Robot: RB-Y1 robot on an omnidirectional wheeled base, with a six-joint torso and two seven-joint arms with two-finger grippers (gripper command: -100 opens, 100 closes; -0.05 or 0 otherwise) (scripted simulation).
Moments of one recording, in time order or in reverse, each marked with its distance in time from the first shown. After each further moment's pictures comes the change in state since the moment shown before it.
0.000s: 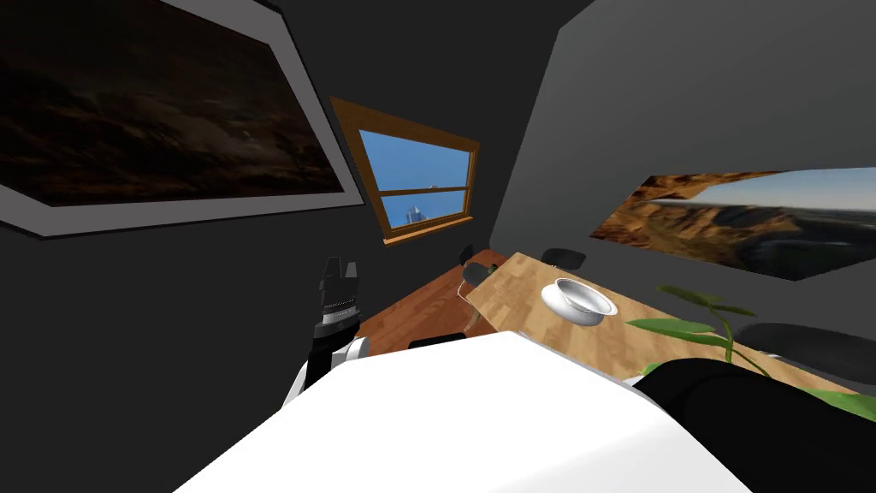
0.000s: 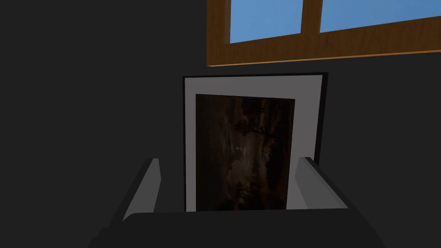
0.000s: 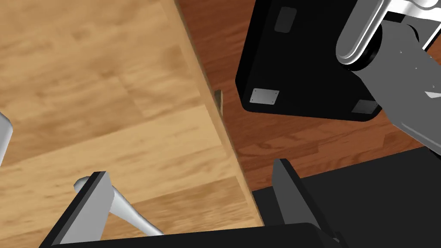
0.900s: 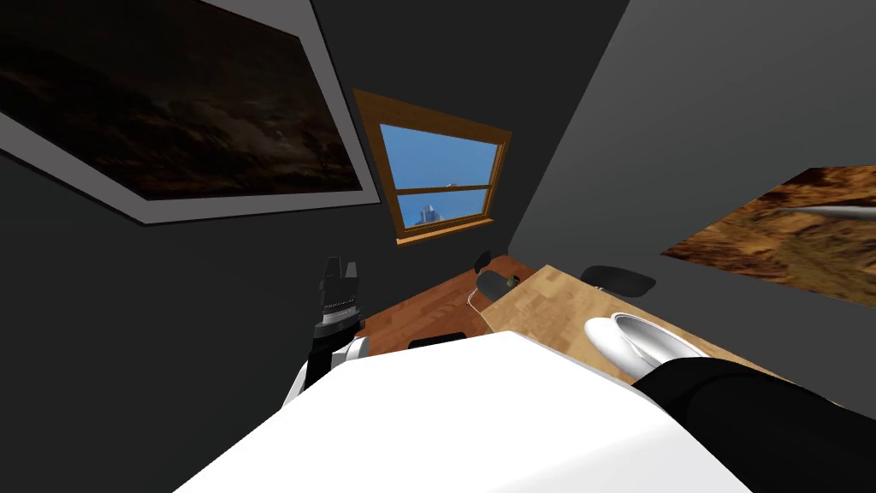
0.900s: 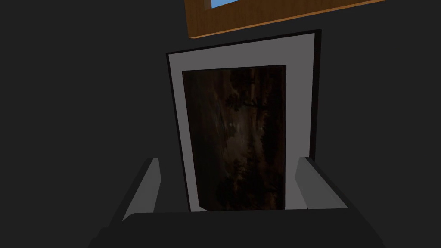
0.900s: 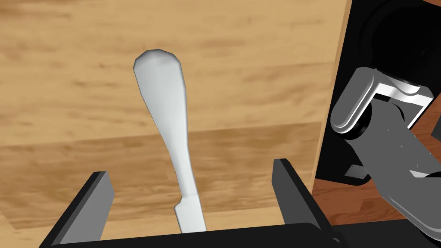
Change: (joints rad) left arm 0.000 0.000 0.000 0.000 0.000 0.000 0.000; right arm -0.053 -0.021 0.160 0.089 0.005 0.058 0.069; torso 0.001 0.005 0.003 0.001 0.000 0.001
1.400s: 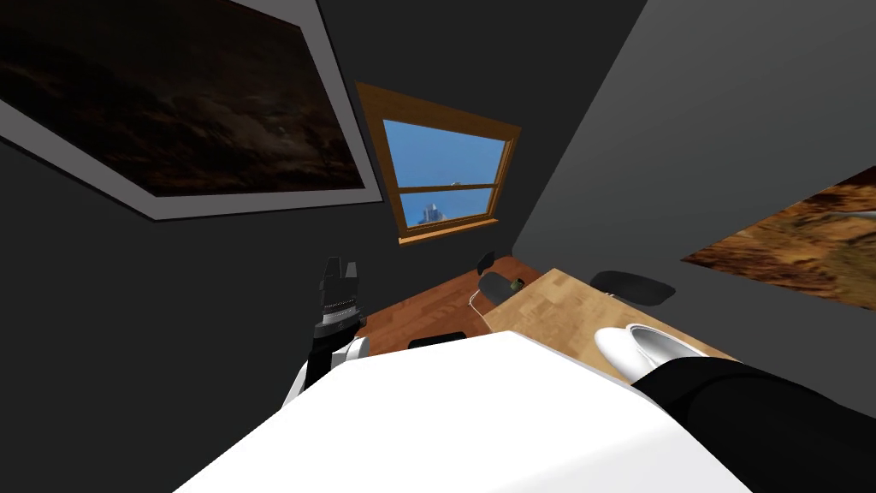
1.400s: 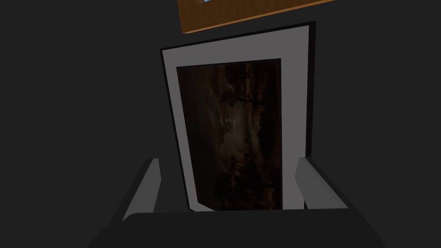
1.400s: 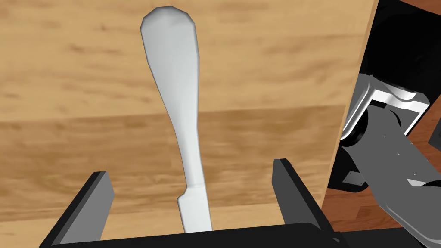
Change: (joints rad) left arm 0.000 0.000 0.000 0.000 0.000 0.000 0.000; right arm -0.030 0.042 0.034 0.033 0.009 0.015 0.007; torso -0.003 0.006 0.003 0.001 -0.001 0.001
